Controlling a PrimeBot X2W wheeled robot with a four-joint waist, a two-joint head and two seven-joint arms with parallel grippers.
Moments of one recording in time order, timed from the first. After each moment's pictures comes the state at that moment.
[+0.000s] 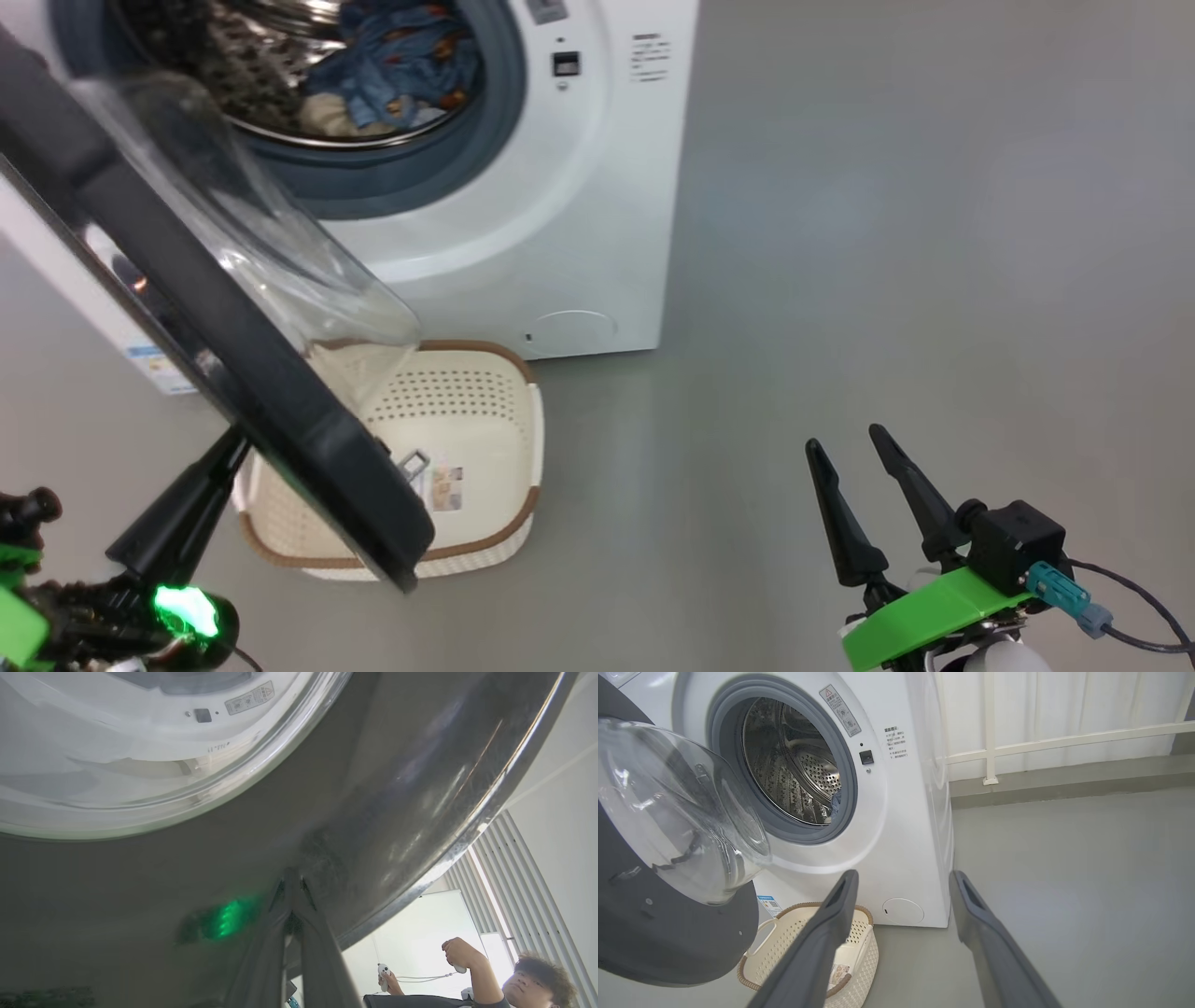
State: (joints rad) left arm -0.14 0.05 0.31 -0.02 -1.83 -0.06 1.02; right arm -0.12 -0.06 0.12 0.20 0.26 0.12 -0.26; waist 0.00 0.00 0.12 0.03
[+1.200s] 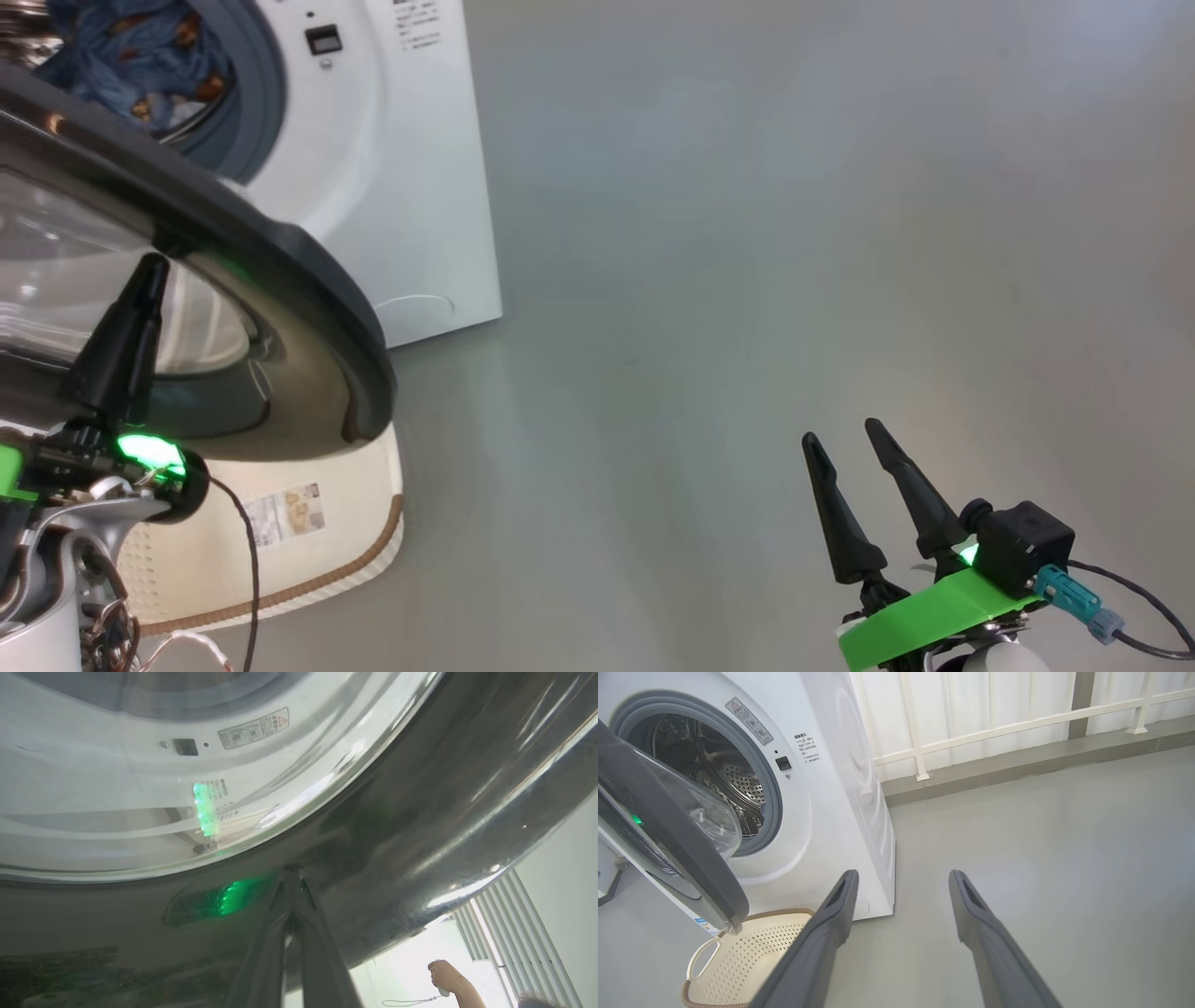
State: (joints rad) left arm -0.46 0.03 0.35 0.23 -1.71 -0.12 0.77; right arm -0.10 -0.05 0.14 0.14 0.31 0.12 -0.26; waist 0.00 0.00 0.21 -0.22
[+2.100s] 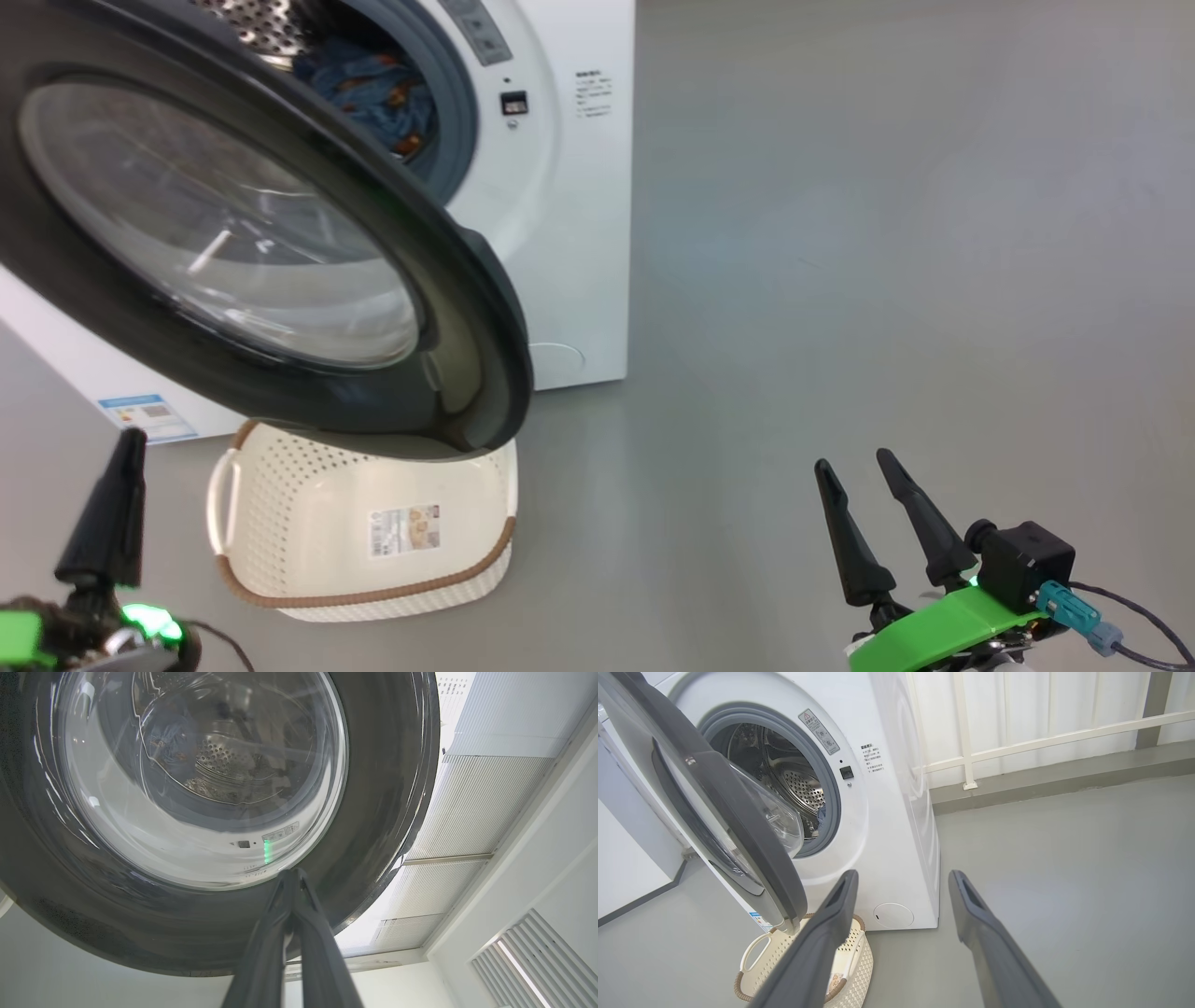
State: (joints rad) left arm -0.16 0.03 0.35 0.11 -1.72 -0.12 0.55; right arm -0.08 -0.05 0.11 0.20 0.31 0.12 -0.26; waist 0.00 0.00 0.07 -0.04
